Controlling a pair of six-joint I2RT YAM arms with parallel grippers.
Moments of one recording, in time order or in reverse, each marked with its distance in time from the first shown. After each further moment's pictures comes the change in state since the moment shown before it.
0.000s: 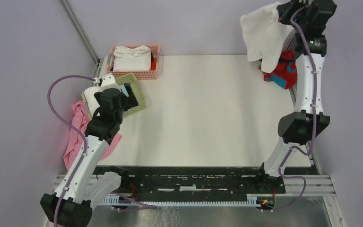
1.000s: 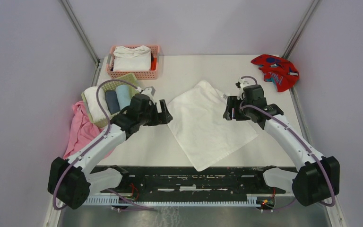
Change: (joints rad) left arm -0.190 0.194 -0.106 0.034 0.529 -0.216; right arm 0.478 -0.768 -1.335 -0.208 0.075 0.038
